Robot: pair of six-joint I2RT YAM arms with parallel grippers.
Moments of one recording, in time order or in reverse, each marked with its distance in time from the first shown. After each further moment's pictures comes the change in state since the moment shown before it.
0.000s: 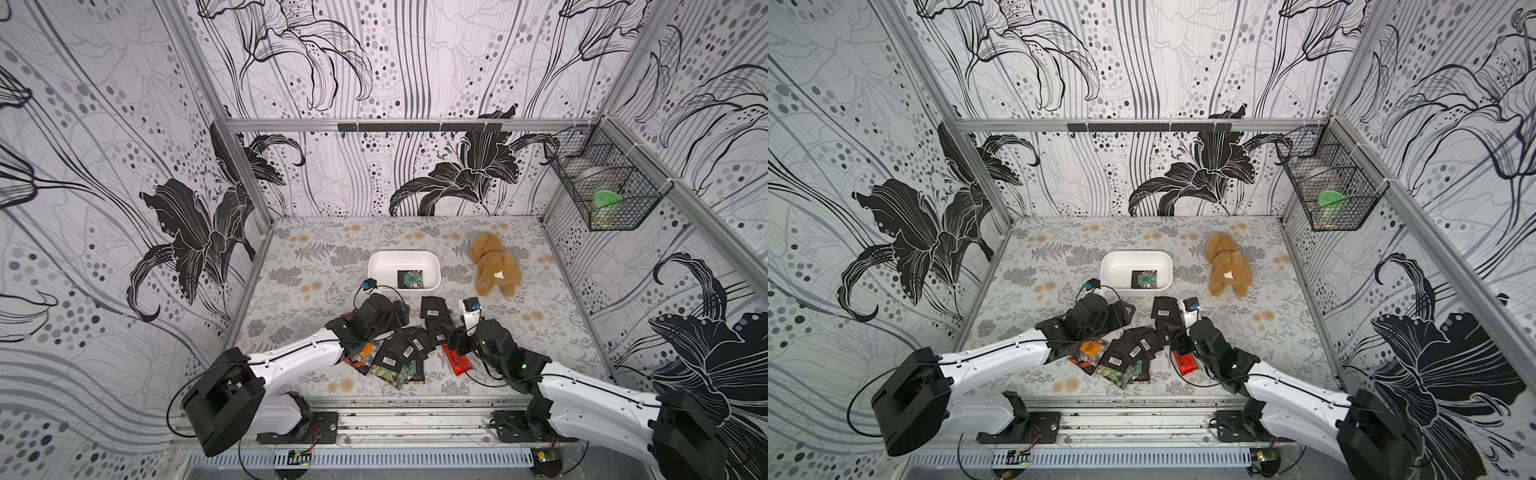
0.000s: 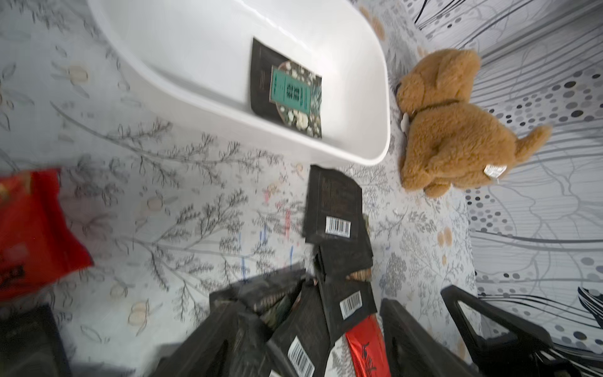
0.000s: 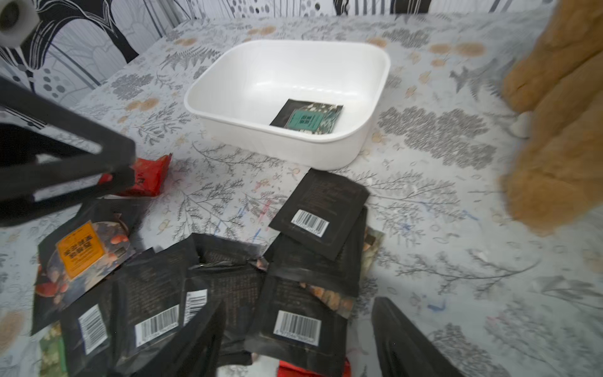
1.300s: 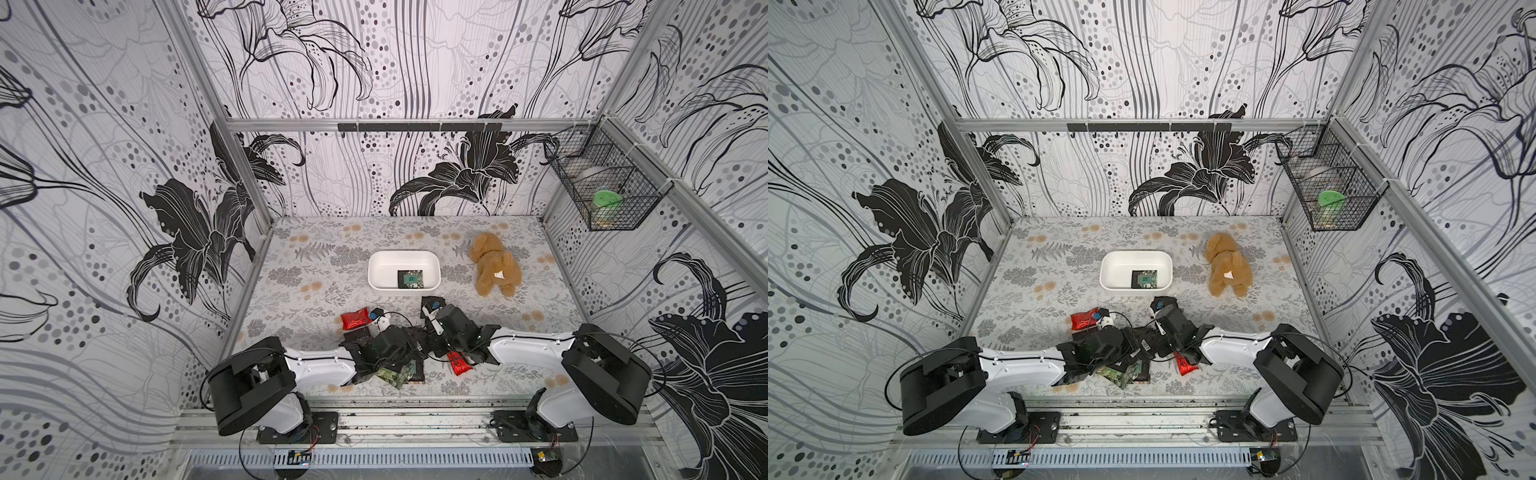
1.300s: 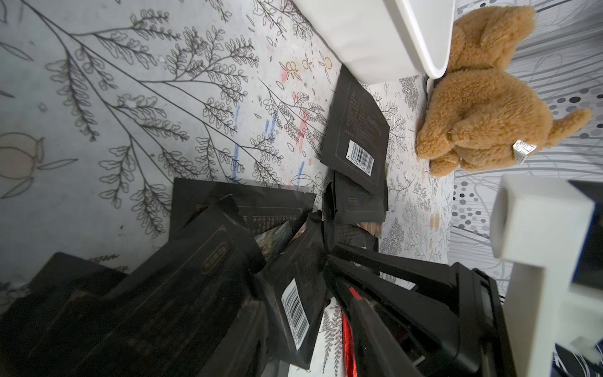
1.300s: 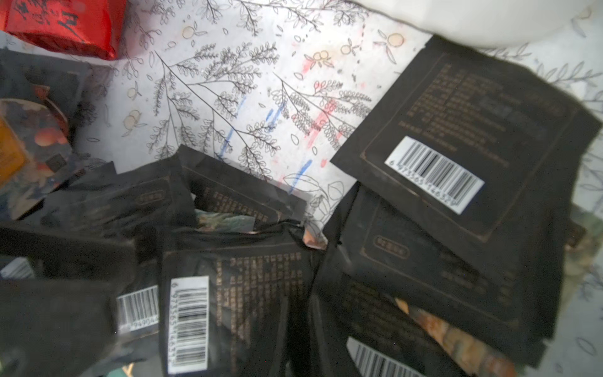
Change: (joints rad) left arm -0.199 0.176 -0.128 0.283 -0.094 -0.360; right arm 0.000 0.492 0.256 -0.138 -0.201 -0.039
